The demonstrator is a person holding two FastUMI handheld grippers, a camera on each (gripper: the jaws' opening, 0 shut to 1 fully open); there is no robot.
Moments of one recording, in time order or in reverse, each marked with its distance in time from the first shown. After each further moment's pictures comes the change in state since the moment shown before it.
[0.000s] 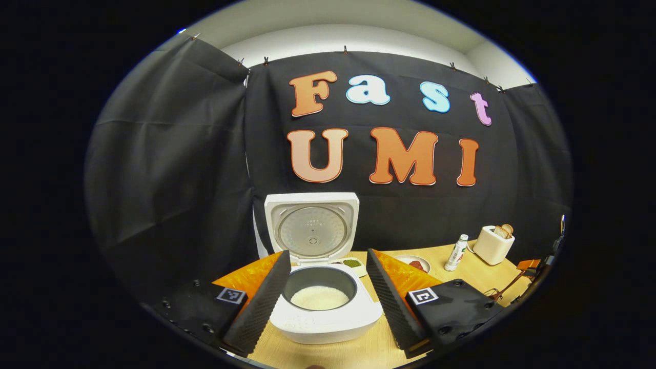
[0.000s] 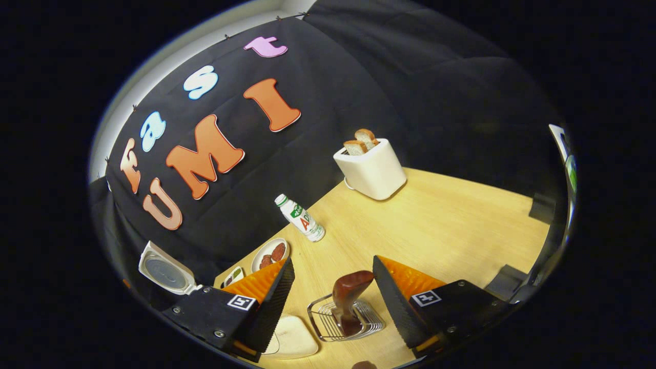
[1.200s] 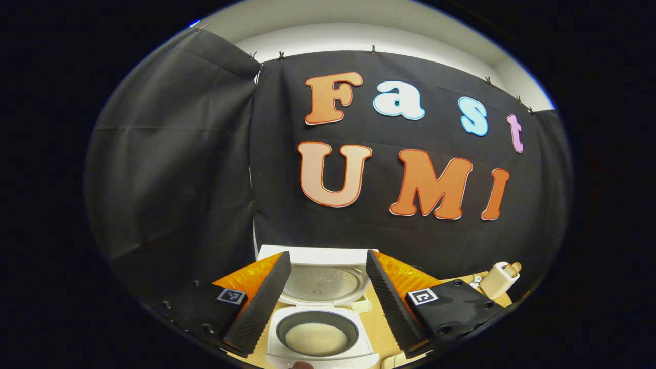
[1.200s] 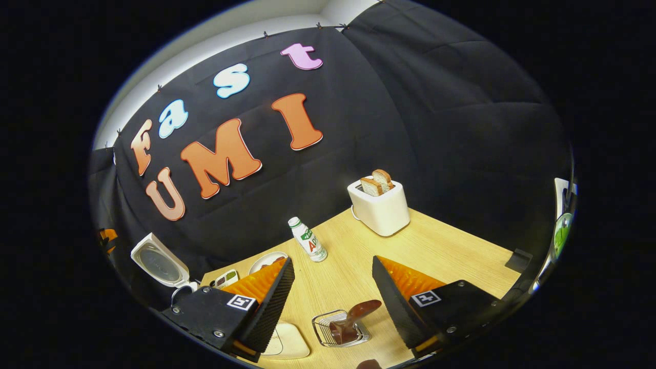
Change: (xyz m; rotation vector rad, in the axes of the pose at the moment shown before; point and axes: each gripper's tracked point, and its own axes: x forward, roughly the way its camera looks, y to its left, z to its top) left arm 0.146 0.034 0.110 -0.062 -0.020 0.083; right arm -0.040 0.034 0.052 -0.116 -0.080 0.018
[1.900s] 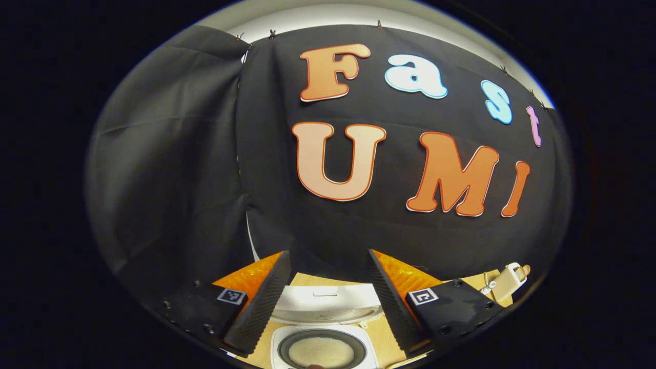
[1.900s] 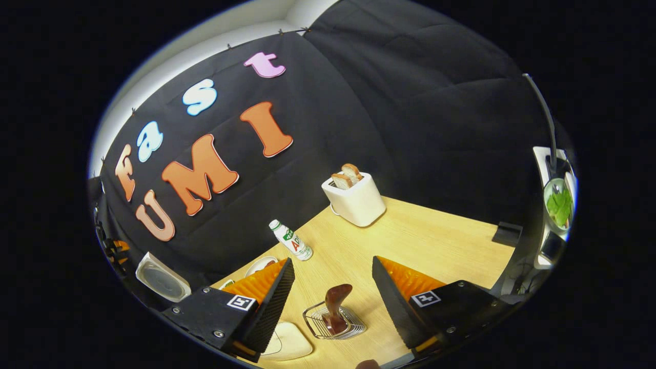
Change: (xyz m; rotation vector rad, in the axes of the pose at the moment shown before) left arm 0.132 -0.003 -0.003 -0.001 0.164 -0.008; right arm -0.025 -0.044 -0.023 0.169 0.011 -0.100
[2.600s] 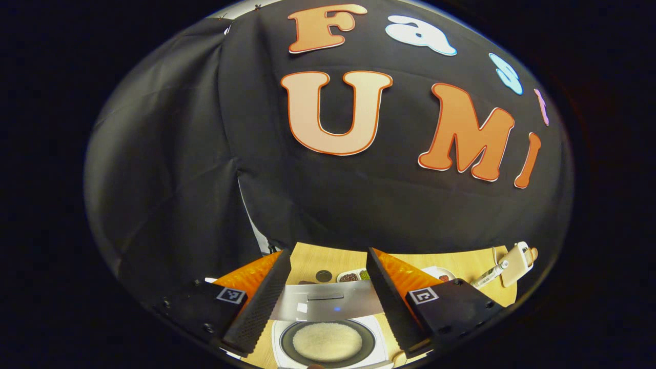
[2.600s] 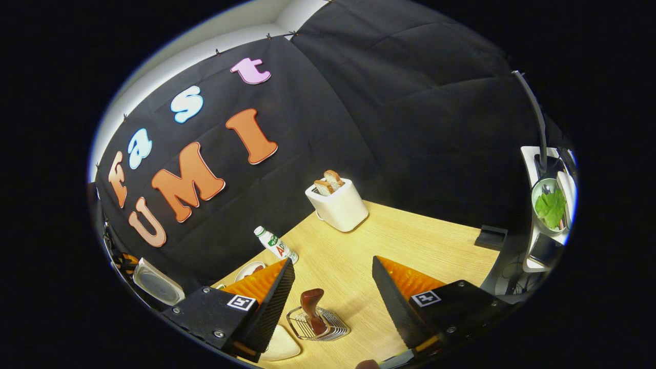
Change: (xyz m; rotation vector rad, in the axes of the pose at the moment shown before) left arm 0.039 -0.002 -0.058 0.039 0.246 -0.005; right arm -0.008 -0.026 0.014 -0.012 -0.030 -0.055
